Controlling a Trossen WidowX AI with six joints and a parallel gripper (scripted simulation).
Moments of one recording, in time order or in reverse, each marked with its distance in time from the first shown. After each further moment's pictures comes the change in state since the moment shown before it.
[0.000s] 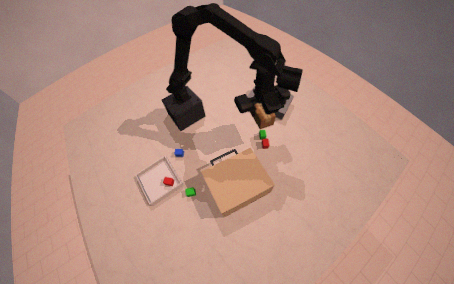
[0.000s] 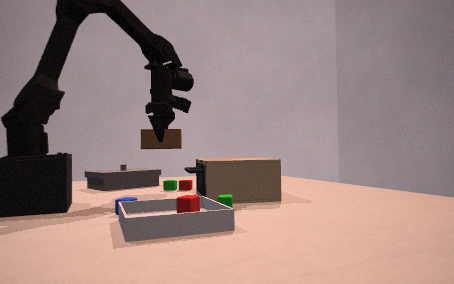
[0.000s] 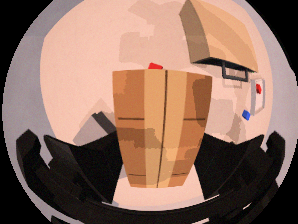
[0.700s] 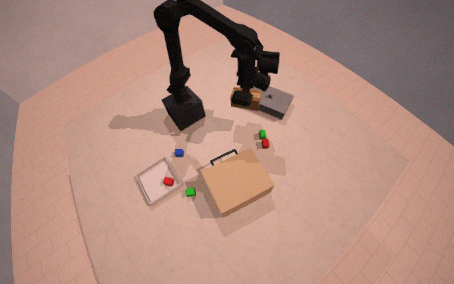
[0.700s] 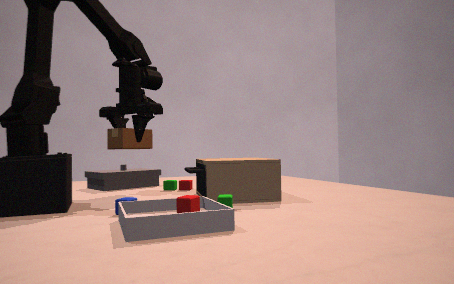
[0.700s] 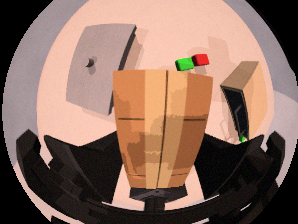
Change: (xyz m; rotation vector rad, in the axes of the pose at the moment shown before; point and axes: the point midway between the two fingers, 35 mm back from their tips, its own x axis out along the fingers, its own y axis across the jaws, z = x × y) arm 0.000 -0.025 -0.081 -0.958 -0.007 0.001
